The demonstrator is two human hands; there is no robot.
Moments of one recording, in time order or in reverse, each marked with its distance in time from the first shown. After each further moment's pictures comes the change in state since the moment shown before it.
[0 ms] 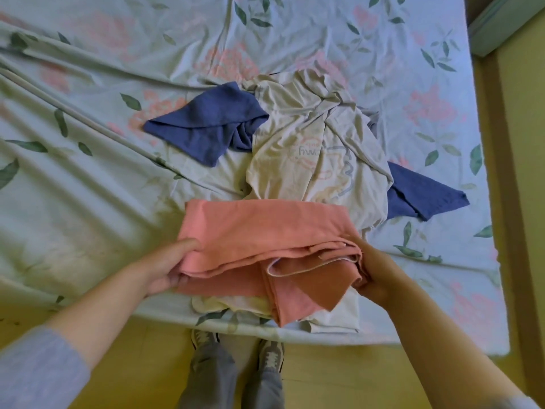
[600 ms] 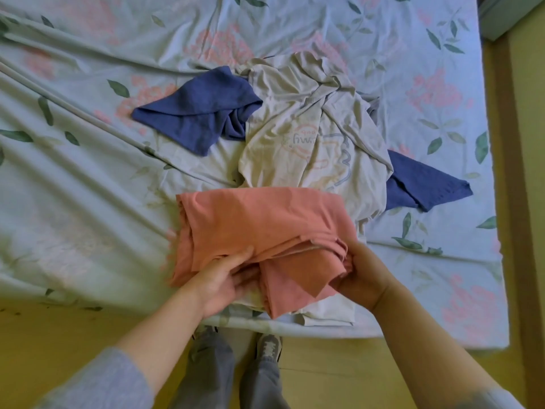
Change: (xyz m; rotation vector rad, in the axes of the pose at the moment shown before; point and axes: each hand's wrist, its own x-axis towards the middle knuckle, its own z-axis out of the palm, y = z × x) left_hand 0.001 -0.046 0.087 -0.403 -0.333 0.034; right_hand 0.019 0.019 -0.010 0.240 -0.364 0.039
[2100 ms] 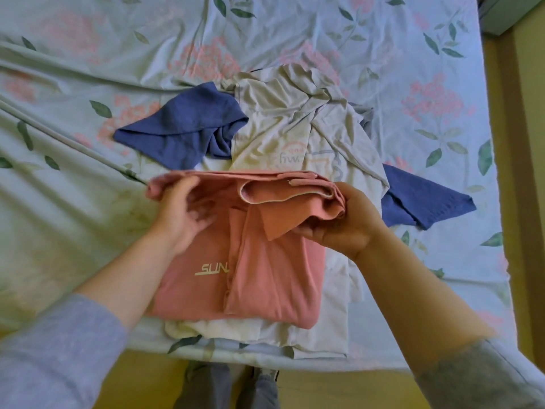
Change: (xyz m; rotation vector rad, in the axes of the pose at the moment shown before) left_hand 0.037 0.129 0.037 0.006 0.348 0.402; right_hand 0.034 -0.101 0.056 0.131 -0.132 -0.010
